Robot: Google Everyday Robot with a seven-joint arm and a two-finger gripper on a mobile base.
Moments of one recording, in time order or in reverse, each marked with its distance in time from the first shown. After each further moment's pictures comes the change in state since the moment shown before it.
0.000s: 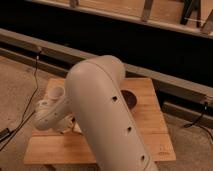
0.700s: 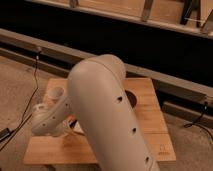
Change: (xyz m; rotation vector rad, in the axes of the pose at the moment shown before) arm 0.008 0.030 -0.017 -0.025 -0.017 0.023
